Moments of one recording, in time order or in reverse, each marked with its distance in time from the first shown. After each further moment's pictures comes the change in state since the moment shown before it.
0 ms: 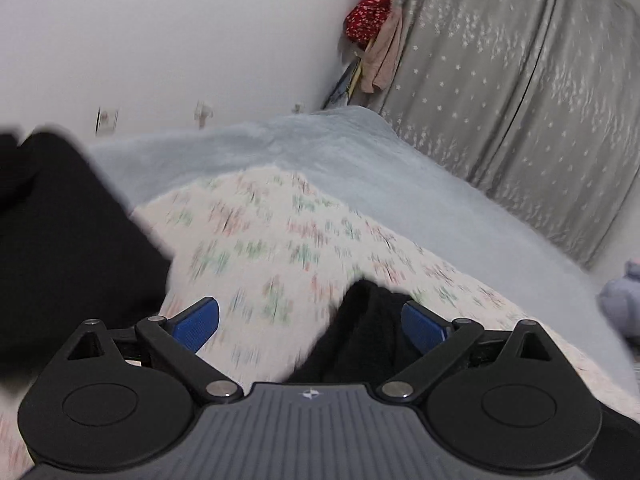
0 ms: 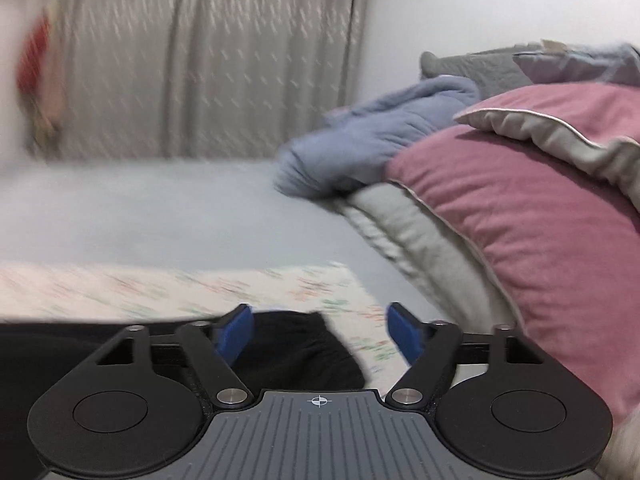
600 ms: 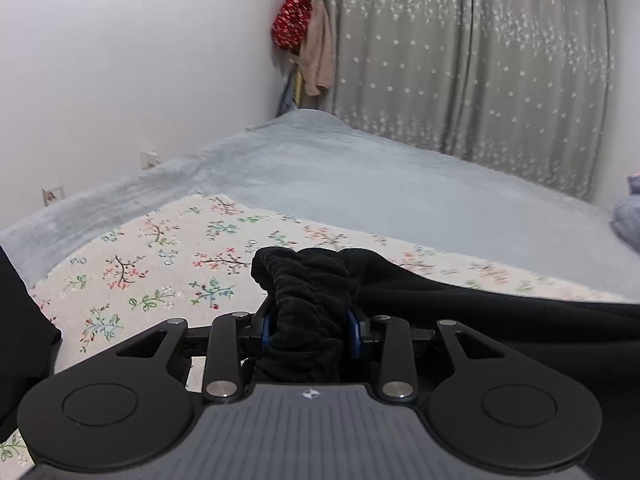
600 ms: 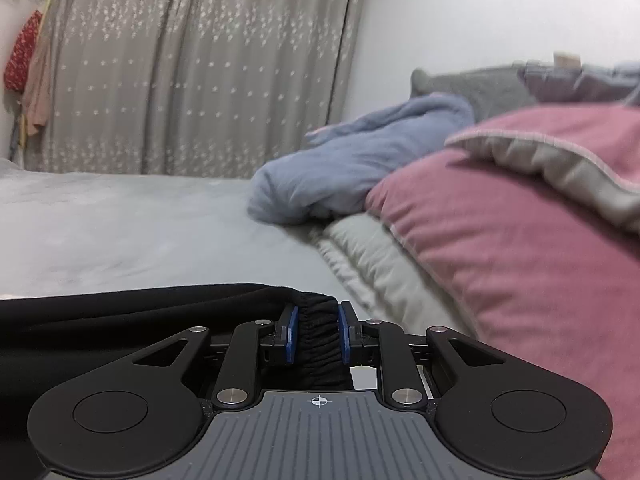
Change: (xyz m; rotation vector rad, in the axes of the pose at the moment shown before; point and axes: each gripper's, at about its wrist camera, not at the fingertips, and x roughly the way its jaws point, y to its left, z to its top) left arm 0.125 -0.101 -0.007 0.320 -0.084 0.040; right arm 0.129 -0.016 0.034 -0.149 -0.025 -0.186
